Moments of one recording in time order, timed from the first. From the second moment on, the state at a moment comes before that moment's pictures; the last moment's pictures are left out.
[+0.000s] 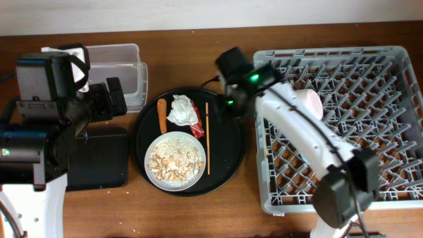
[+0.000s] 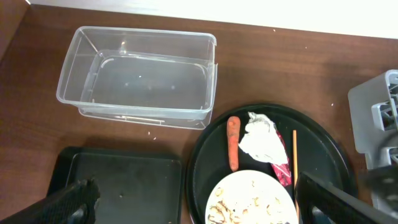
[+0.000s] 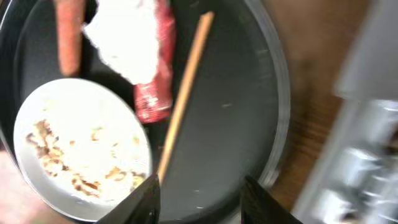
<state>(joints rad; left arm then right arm) -0.06 1.31 1.81 -1.28 -0.11 -0.14 0.54 1.90 1.70 -1.08 -0.10 0.29</state>
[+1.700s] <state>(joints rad) -0.06 1.31 1.81 -1.28 -0.11 -0.14 0.59 2.15 1.67 -1.06 -0.13 0.37</state>
